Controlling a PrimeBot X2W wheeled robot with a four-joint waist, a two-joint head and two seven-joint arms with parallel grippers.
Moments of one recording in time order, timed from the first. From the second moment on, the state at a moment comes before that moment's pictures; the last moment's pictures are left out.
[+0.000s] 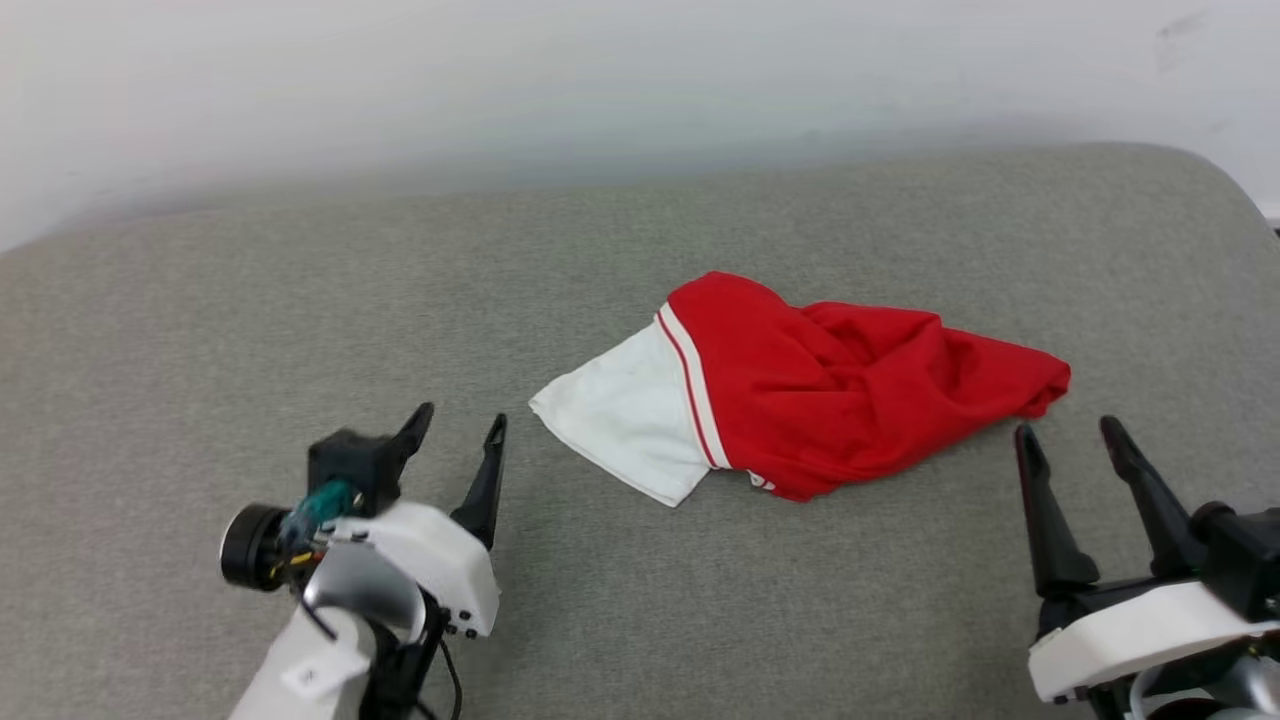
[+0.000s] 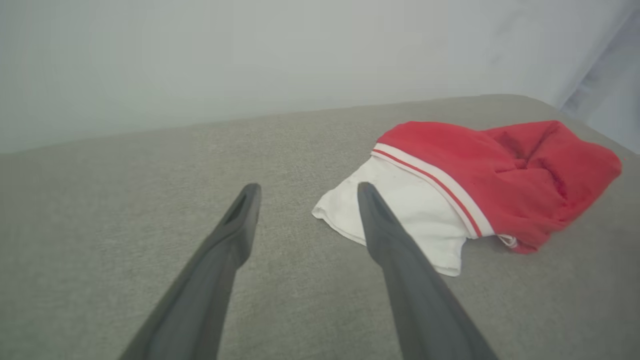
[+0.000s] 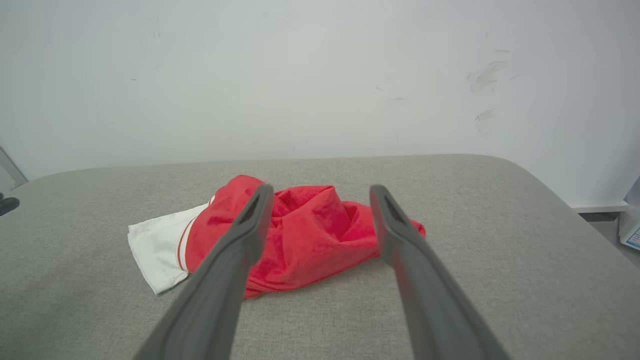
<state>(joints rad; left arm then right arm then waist) -0.20 0.24 -0.29 0.14 -0.34 0.06 -0.02 0.05 -0.05 -0.06 -0.21 0.17 0.13 0.06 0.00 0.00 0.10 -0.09</state>
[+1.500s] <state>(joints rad) -0.59 0.43 -0.55 0.37 -0.42 -0.09 0.41 0.00 -0.05 -0.03 -0.09 0.25 0.13 0.00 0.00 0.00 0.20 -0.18</state>
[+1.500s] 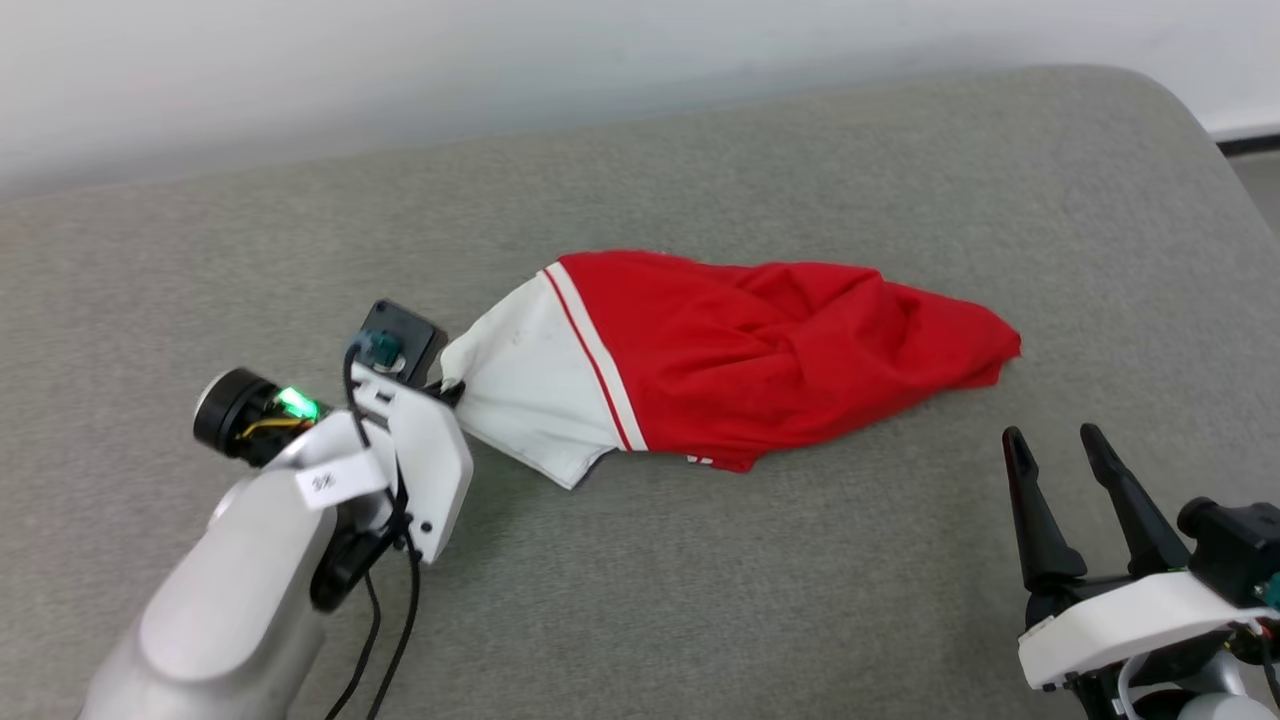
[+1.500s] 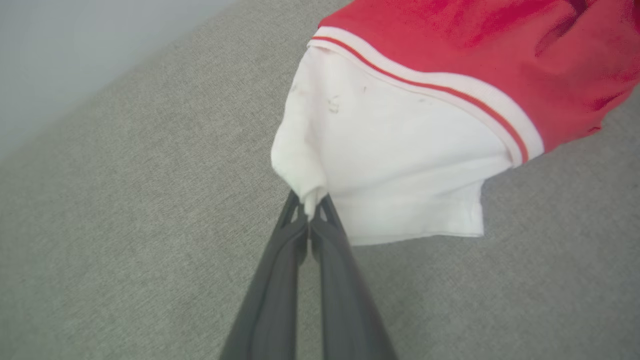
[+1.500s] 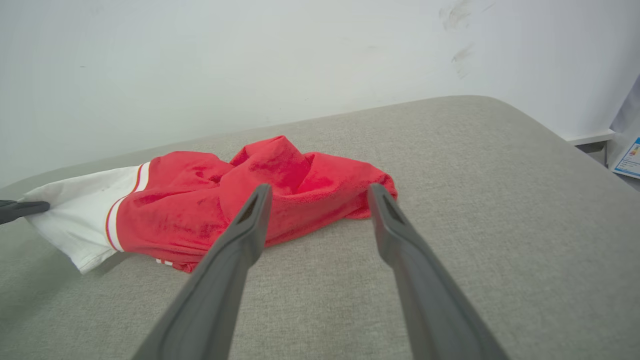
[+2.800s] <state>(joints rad) 0.02 0.43 -0.30 0.01 -0.58 0.22 0.06 0.06 -0.05 -0.14 -0.11 0.27 0.13 0.14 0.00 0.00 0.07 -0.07</state>
